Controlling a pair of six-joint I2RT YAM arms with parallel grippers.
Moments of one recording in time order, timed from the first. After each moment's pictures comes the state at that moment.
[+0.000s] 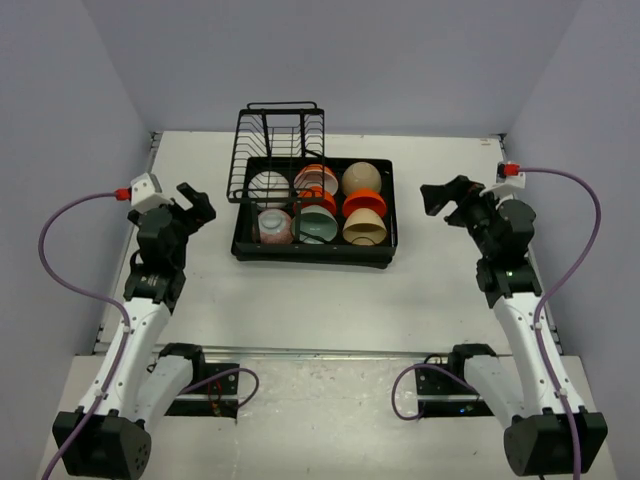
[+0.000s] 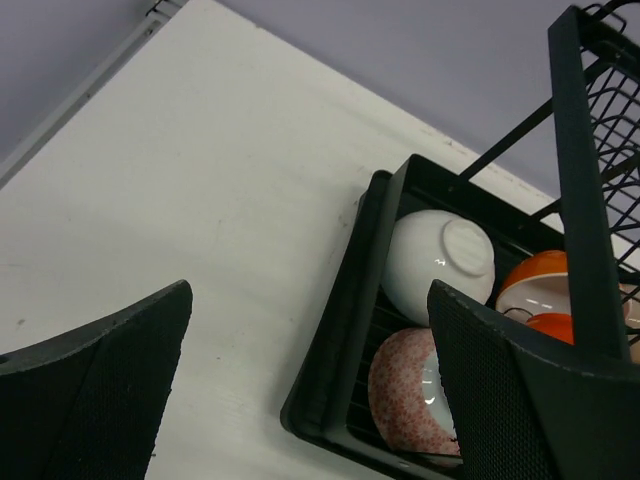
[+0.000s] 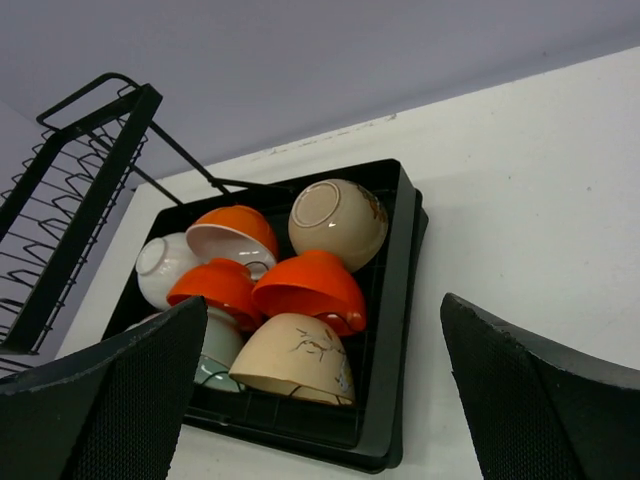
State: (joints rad) left arm -0.07 0.81 0.67 -0.04 -0.28 -0.46; right arm 0.03 0.85 0.76 0.00 -0.21 0.49
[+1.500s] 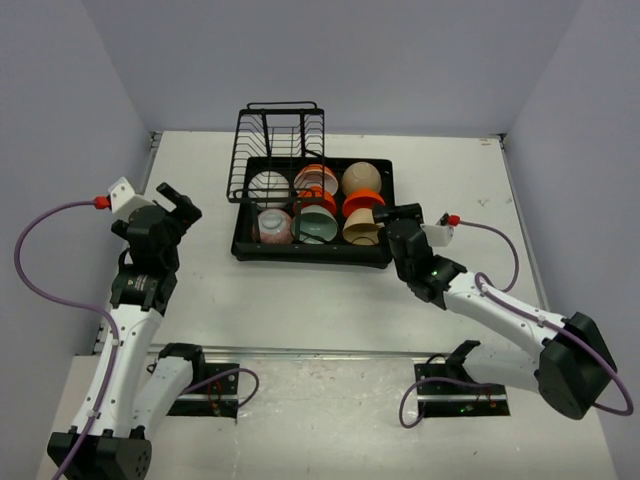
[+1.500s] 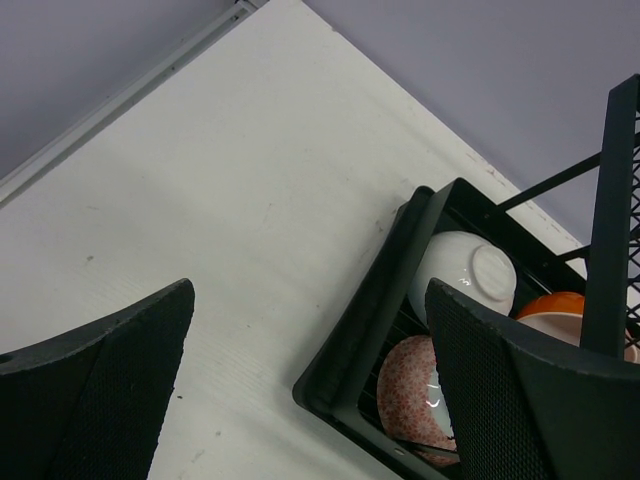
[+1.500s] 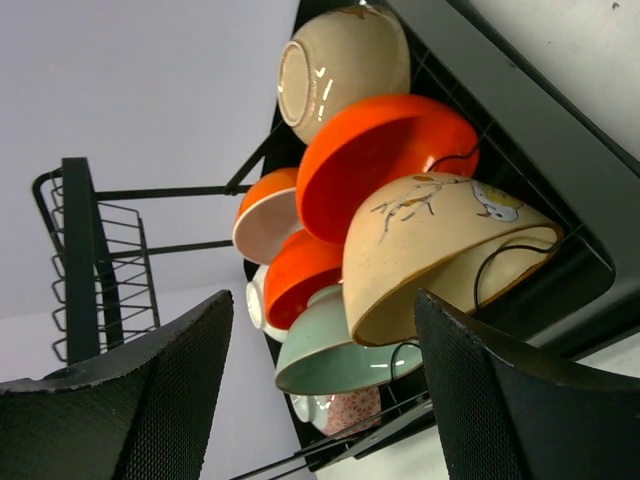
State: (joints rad) left arm -0.07 0.77 0.80 -0.34 -0.44 -0.59; right arm 0.70 1.14 0.69 -0.01 0.64 1.60
